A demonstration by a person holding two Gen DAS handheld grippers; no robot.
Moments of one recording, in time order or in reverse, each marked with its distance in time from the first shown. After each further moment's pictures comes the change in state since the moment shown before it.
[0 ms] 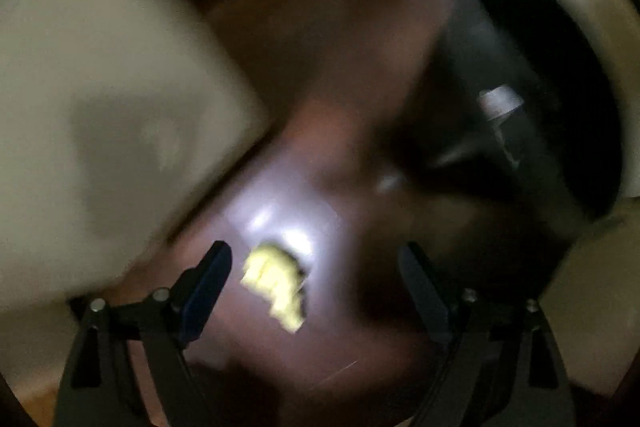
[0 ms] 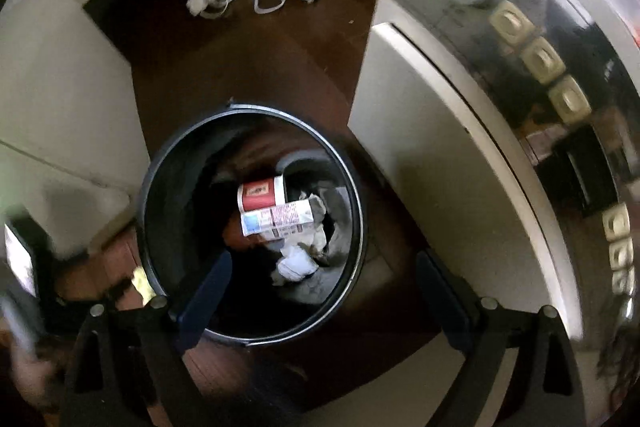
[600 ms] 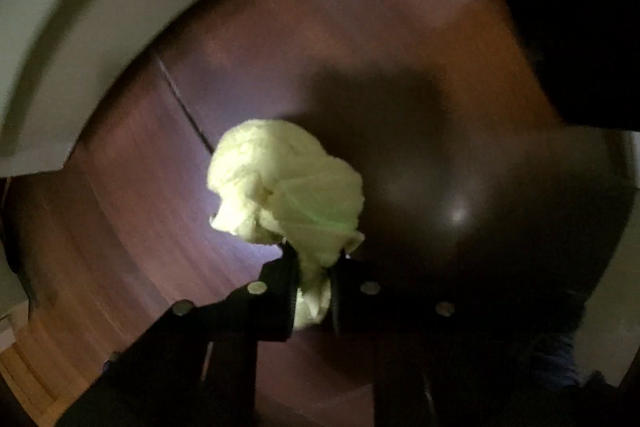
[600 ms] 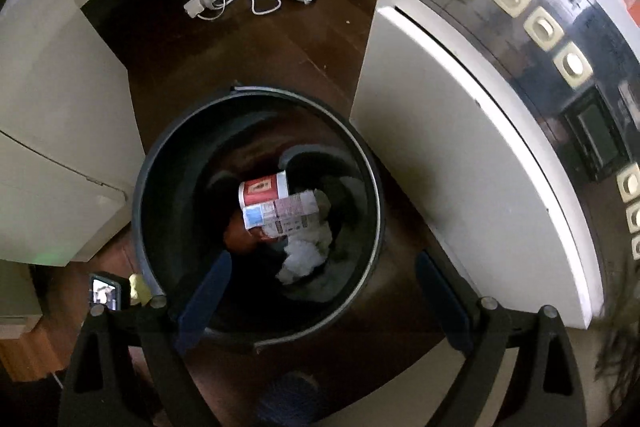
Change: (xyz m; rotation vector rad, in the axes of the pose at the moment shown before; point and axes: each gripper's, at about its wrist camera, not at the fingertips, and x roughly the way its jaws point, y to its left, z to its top) left arm 0.153 0.020 -0.054 -0.058 0.129 -0.093; right arm 0.022 0.014 -0.025 -0.005 -0.009 -0.029
